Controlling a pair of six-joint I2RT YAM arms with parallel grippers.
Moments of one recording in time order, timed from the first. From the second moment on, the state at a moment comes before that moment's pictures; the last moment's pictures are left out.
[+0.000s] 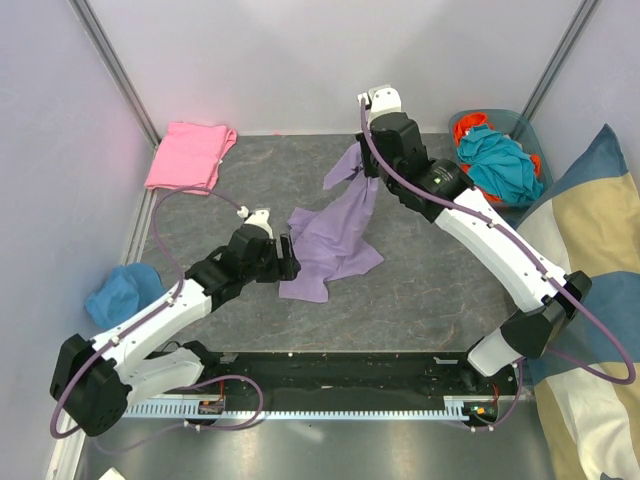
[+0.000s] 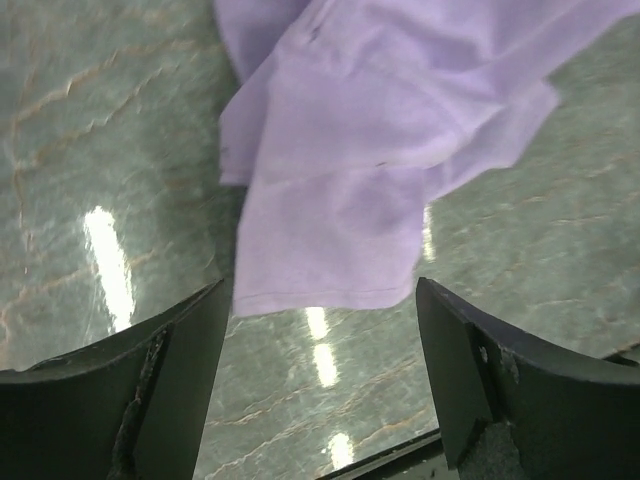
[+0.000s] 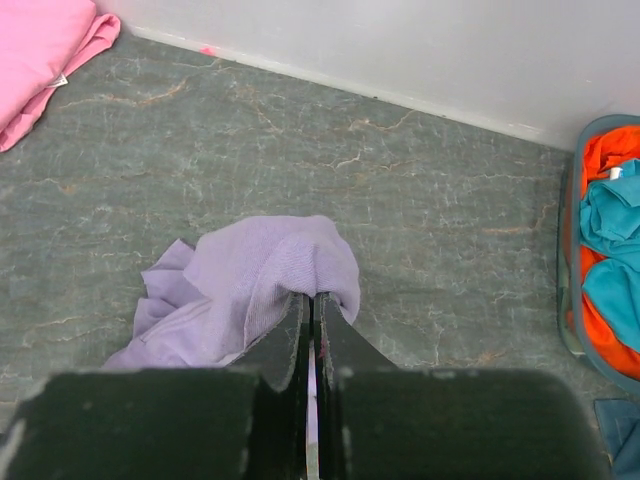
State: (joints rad) left arm -0.64 1.04 0.70 -0.37 -0.10 -0.57; right arm 0.70 1.56 1.75 -0.59 0.45 0.11
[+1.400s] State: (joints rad) left arm -0.65 1.02 1.09 -0.50 -0.36 -0.50; right arm 0.65 1.43 1.65 -0.58 0.48 0.12
